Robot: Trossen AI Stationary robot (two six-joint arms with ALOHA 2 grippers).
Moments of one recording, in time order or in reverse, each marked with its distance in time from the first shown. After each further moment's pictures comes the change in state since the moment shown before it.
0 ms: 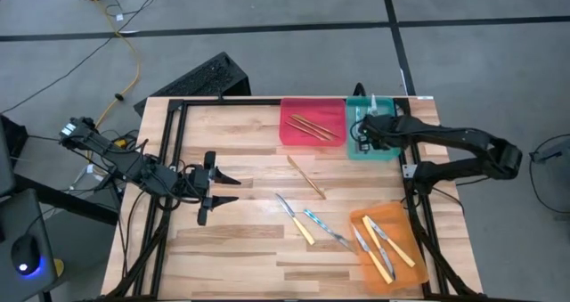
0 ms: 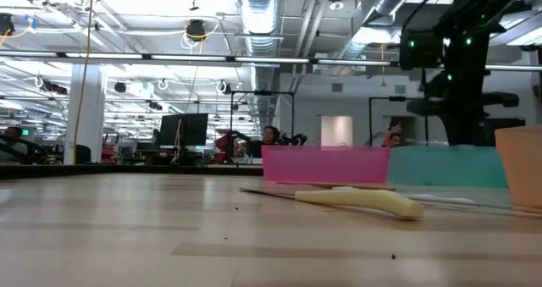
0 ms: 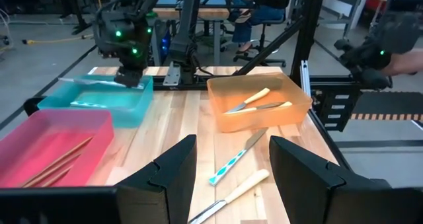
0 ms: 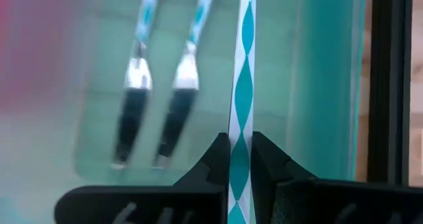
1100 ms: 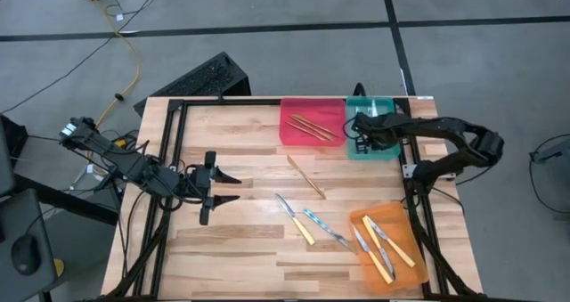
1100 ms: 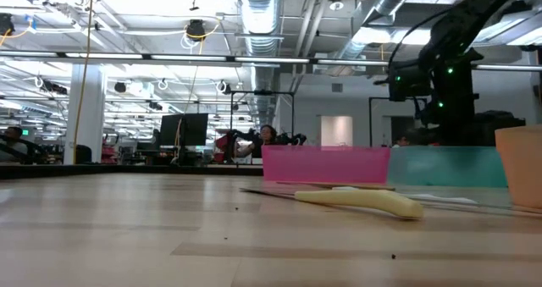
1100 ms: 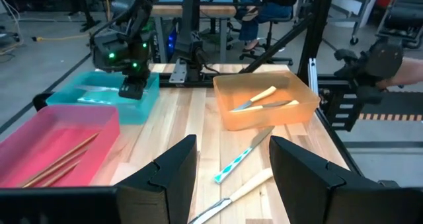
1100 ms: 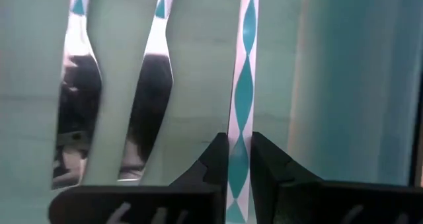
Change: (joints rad) left arm 0.000 0.012 0.000 -0.005 -0.026 -0.011; right arm -0.096 0.228 -0.010 0.079 -0.018 -0.060
